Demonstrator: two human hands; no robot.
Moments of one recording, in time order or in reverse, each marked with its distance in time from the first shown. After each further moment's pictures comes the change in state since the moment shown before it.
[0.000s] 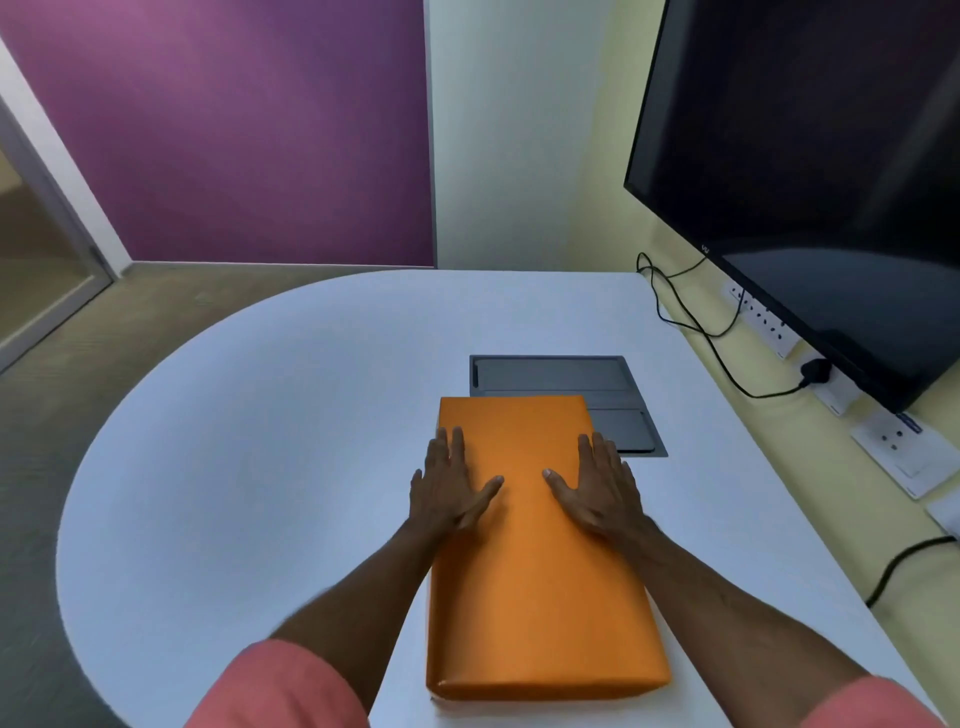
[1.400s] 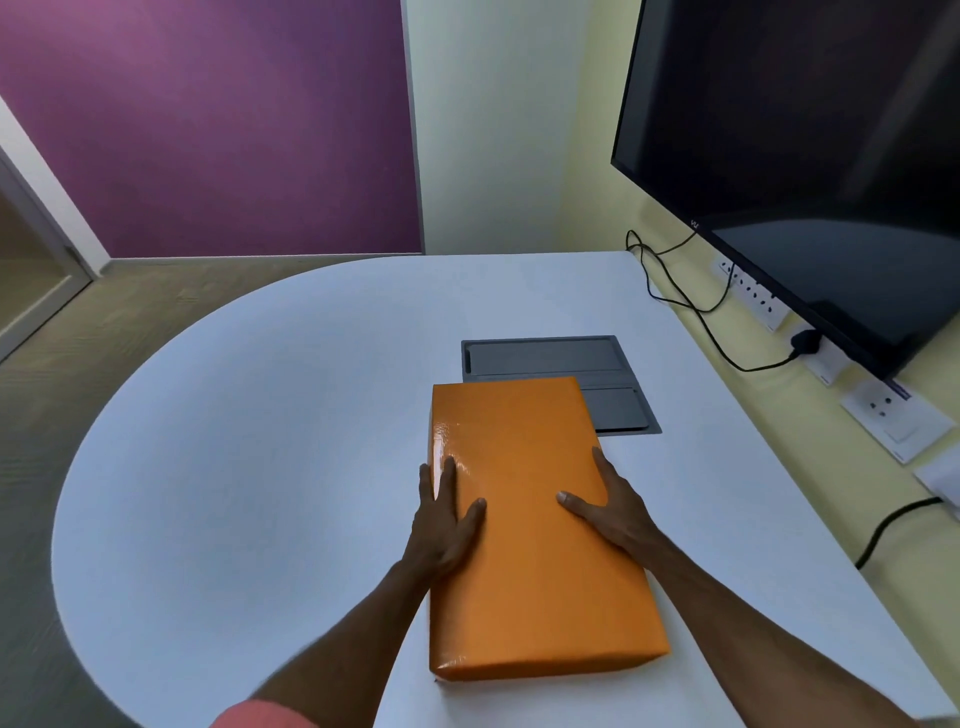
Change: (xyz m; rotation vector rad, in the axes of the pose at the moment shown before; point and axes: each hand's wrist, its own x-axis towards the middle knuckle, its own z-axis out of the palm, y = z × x) left_hand -0.032 -0.030 0.035 -0.297 -0.056 -0.055; right_hand -0.033 0.032 0.011 0.559 -0.149 0.137
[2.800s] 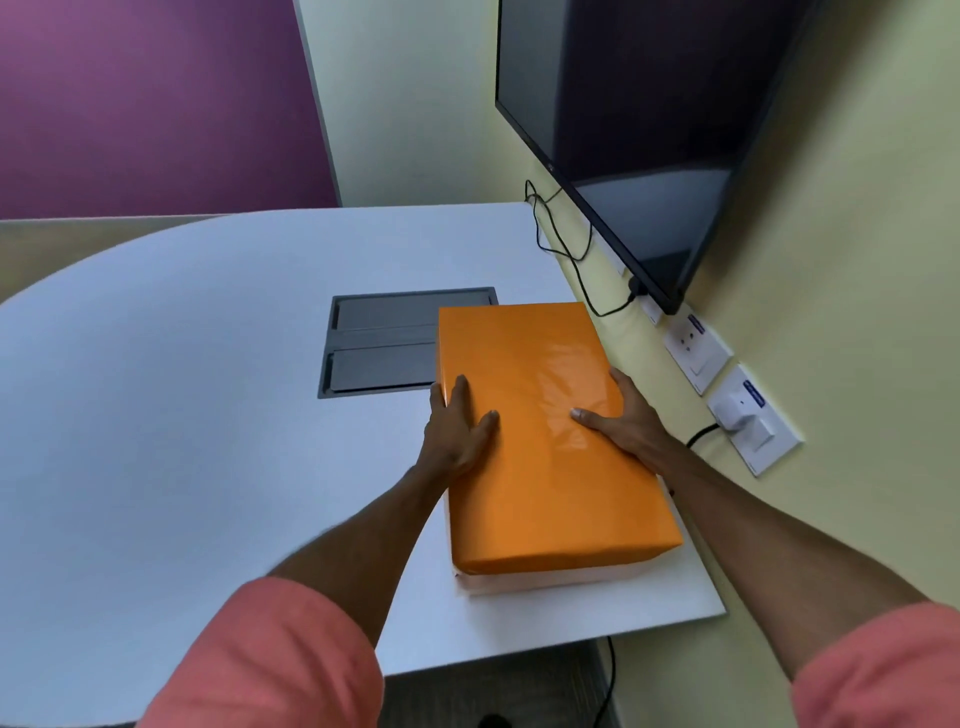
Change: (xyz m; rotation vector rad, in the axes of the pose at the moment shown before) left_hand 0.003 0.230 0.158 -0.066 -0.041 0.078; right_hand -0.002 0.134 -0.238 0.071 0.161 0.037
